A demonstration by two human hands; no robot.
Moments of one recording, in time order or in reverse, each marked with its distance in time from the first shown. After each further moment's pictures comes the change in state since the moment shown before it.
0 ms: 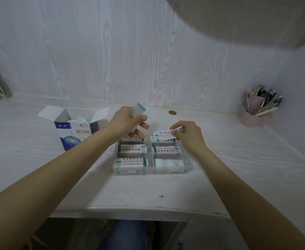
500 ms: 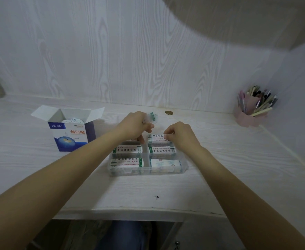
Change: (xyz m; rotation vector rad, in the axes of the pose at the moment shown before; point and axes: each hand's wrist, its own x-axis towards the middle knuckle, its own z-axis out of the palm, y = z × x) left_hand 0.021 -0.003 0.026 0.451 -0.124 0.071; right_hand 0.003 -0.009 0.003 -0.366 -0.141 -0.066
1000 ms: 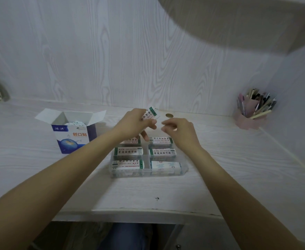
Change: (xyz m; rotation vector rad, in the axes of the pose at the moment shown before) left_hand -0.015 0.011 -0.011 -0.202 0.044 0.097; right_hand -0.008 -0.011 -0.010 0.261 0.188 -0.084
